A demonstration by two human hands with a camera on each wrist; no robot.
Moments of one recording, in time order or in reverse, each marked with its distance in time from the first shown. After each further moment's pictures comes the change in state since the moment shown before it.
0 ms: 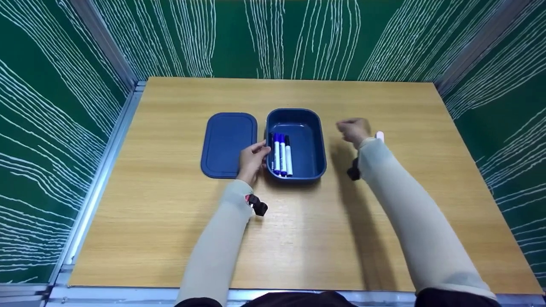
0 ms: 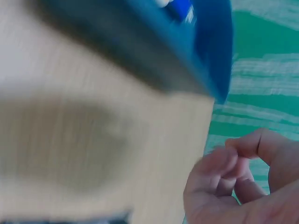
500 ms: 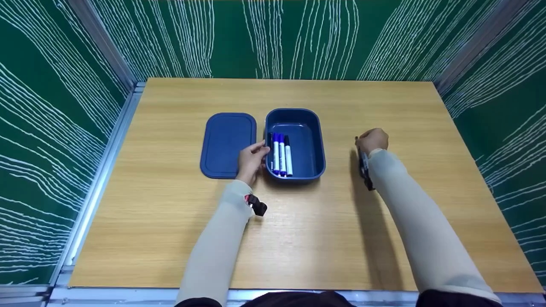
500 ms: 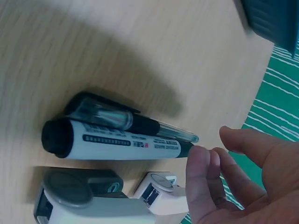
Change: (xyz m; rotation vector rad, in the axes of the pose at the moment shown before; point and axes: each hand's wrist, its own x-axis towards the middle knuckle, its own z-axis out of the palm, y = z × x) left_hand -0.001 -0.001 0.001 0.025 0.017 0.013; right_hand 0.011 0.050 -0.041 -0.484 0.138 0.002
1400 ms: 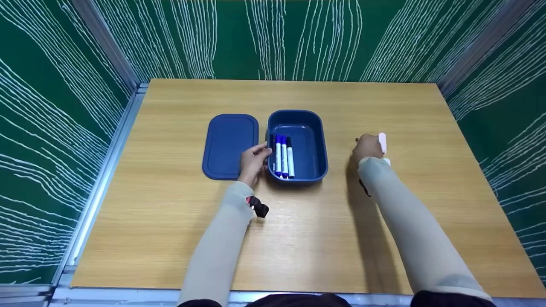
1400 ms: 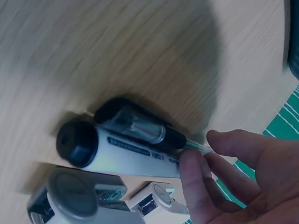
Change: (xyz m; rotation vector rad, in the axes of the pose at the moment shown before) left_hand 0.000 0.002 0.000 -0.021 -0.009 -0.012; right_hand 0.018 0.008 0.029 -0.403 0.024 -0.108
